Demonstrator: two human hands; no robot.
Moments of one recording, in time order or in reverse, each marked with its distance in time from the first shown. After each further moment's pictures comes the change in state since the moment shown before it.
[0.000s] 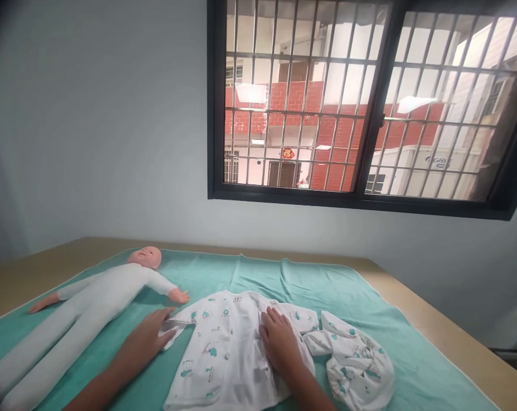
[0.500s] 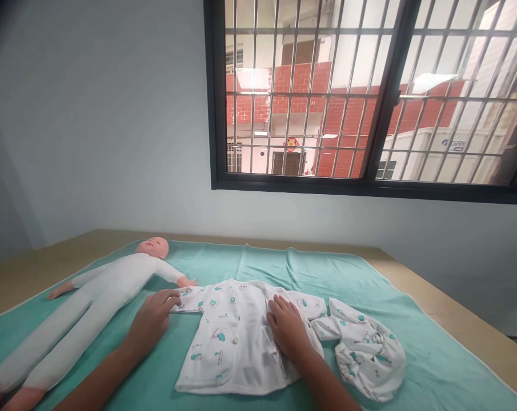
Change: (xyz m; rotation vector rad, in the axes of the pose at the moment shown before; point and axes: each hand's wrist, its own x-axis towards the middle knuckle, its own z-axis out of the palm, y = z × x) left_hand -0.002 0.000 -0.010 0.185 0.266 0.315; right_hand -0.001 0.003 0.002 -0.030 0.029 -0.047
